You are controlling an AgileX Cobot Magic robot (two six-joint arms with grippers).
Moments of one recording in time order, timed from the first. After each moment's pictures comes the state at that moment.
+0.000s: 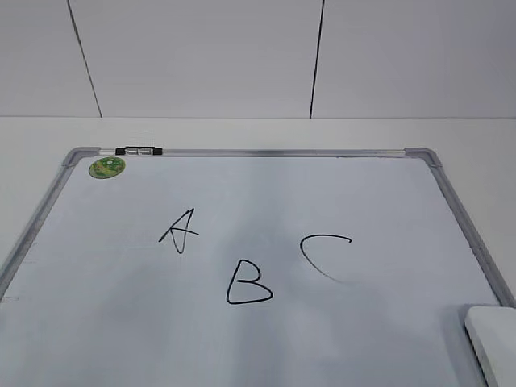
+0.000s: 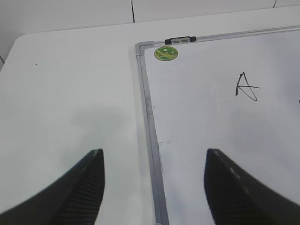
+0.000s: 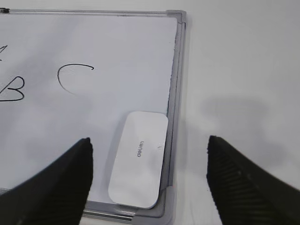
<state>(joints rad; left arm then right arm) -0.06 0.13 -0.57 -0.09 1.02 0.08 0.10 -0.01 -0.52 0.03 1.15 -0.03</state>
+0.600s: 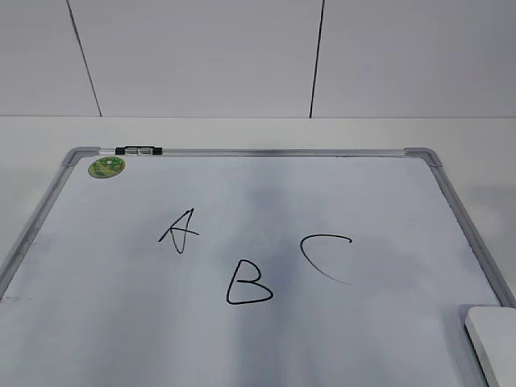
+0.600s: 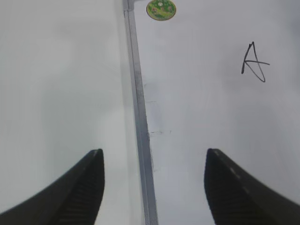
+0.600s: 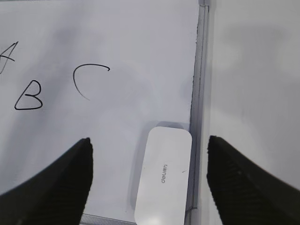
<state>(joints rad) -0.06 0.67 -0.69 -0.12 0.91 0.08 0.10 0.52 -0.72 0.11 1.04 -0.03</state>
